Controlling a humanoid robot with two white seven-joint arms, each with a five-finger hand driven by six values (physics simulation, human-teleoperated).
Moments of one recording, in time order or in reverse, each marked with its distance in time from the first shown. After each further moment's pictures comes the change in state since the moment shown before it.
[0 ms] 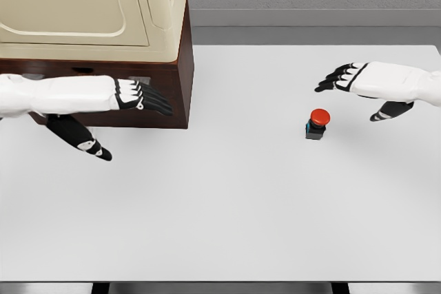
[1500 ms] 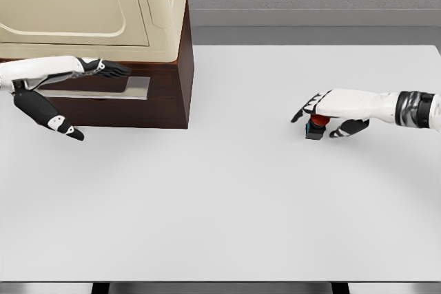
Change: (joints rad) left arm 0.000 0.103 0.029 0.011 0.254 0.451 -0.032; right arm -0.040 0.169 0.146 0.191 0.027 0.000 0.000
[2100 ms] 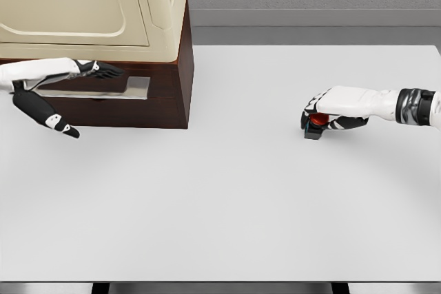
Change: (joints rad) left arm 0.018 -0.023 0.002 0.068 -0.055 0.006 -0.004; right arm -0.011 0.000 0.002 -0.001 0.000 0.000 0.000
